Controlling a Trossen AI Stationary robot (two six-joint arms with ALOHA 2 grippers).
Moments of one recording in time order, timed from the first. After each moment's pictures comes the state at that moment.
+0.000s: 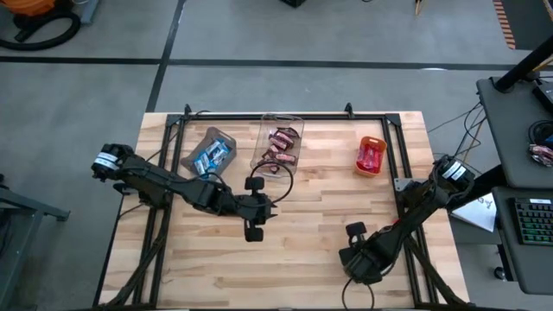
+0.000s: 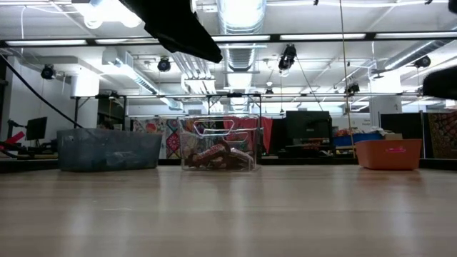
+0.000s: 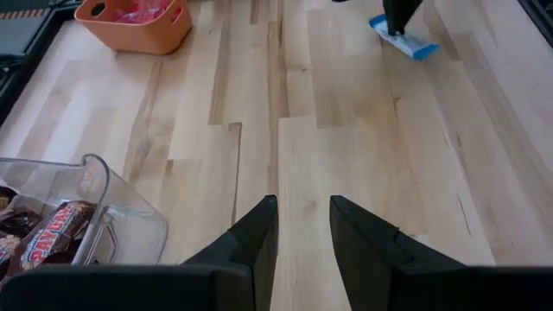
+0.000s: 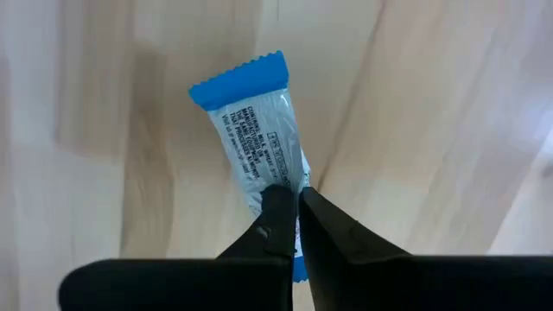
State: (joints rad) left arm -0.30 1.53 1.06 -0.22 -0.32 -0.09; right arm 0.76 1.71 1.01 -0.81 0.00 0.54
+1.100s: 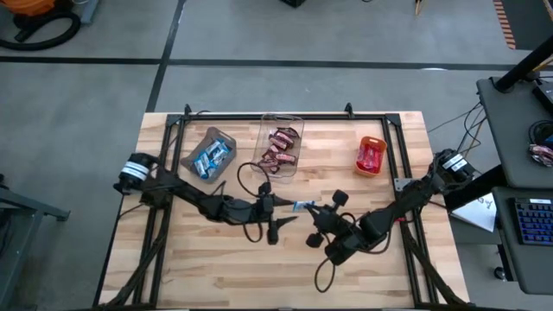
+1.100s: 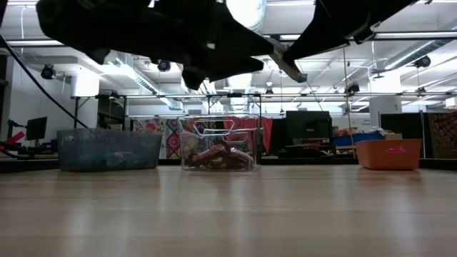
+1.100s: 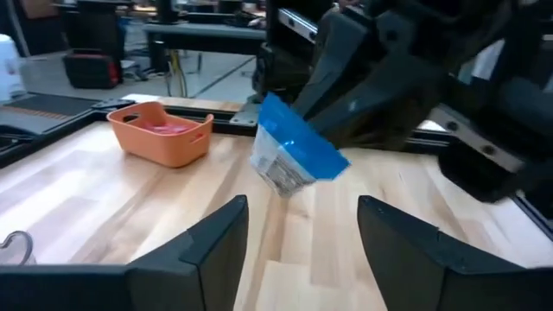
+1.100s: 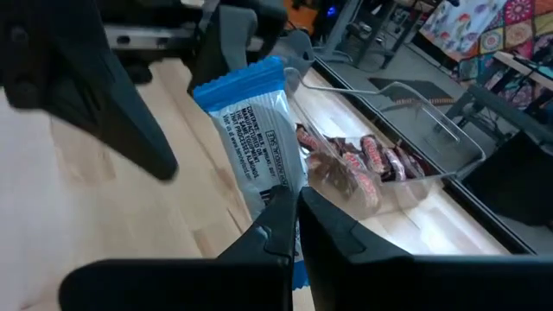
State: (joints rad) left arm -0.30 1.80 0.79 0.89 -0.43 -0.13; right arm 0.57 1.65 1.01 -0.27 1.08 0.52
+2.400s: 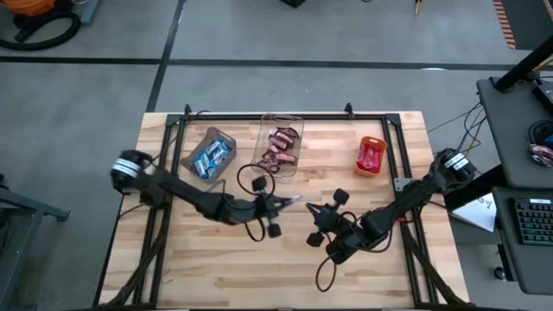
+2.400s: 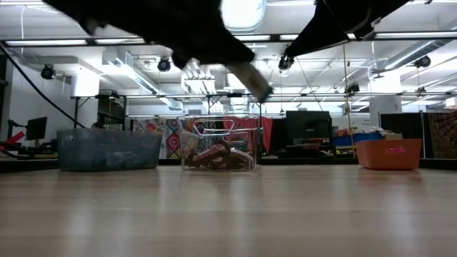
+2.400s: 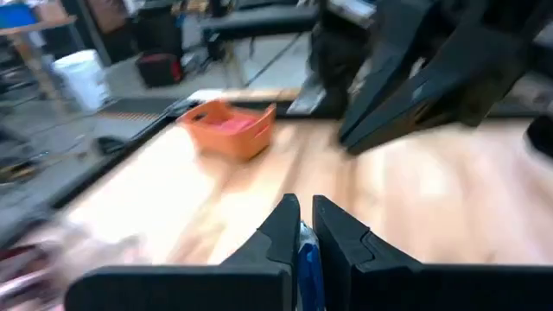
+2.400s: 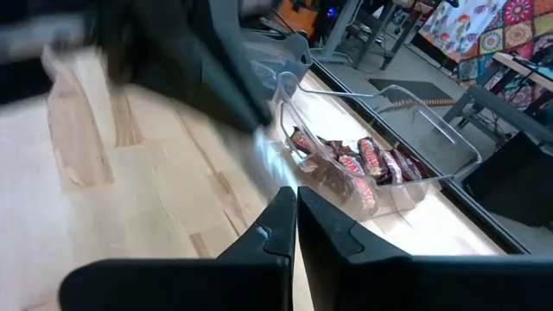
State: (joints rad) left arm -0.30 1.75 0.86 0.68 -0.60 -0.02; right arm 0.56 1.63 1.01 -0.27 1.08 0.51
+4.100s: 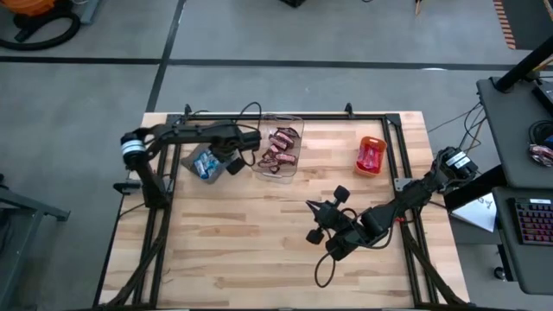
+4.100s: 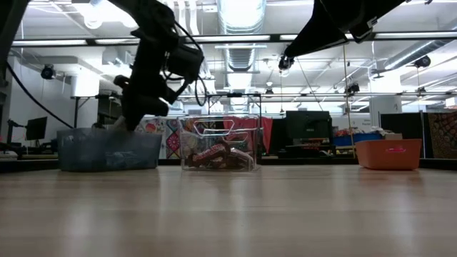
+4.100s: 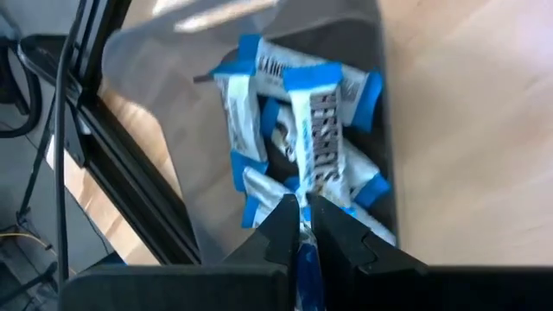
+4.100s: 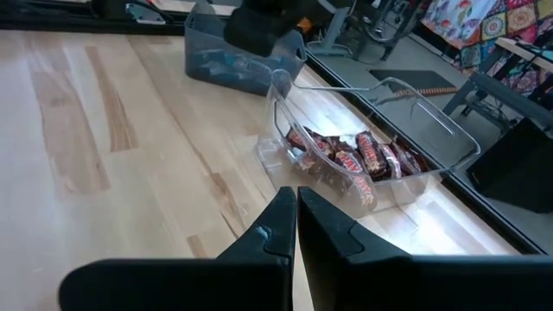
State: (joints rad) left arm 0.37 1.74 1.26 -1.28 -0.43 -0.48; right arm 0.54 1.61 1.01 -0.30 1.06 0.55
